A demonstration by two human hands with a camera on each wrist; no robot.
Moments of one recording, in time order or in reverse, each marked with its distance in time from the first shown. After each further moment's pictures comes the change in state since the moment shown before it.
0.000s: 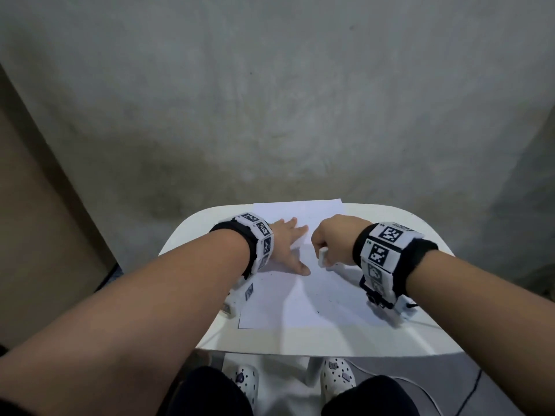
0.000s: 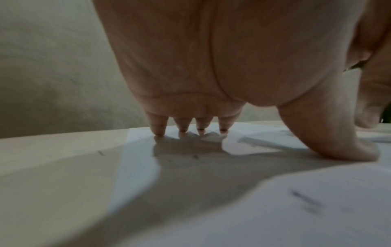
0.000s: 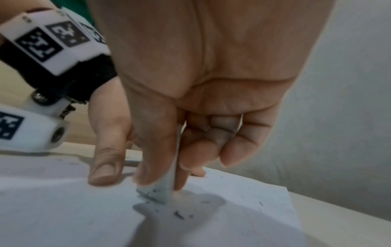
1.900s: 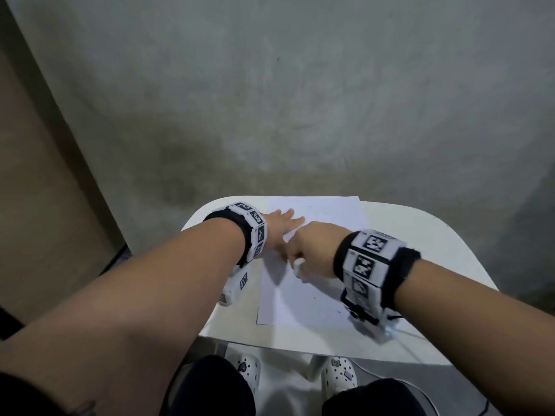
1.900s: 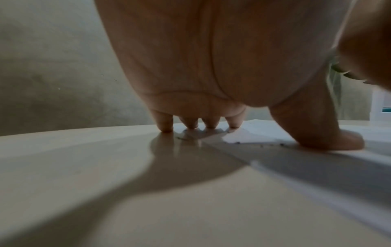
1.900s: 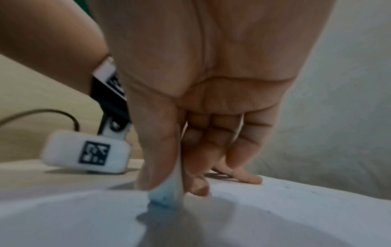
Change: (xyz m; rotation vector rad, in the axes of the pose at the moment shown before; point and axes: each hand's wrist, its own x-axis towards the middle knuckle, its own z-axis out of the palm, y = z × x) left_hand -0.008 -0.042 0.004 -0.094 -0.008 0.012; right_hand 0.009 -0.065 0.002 0.036 0.023 -0.196
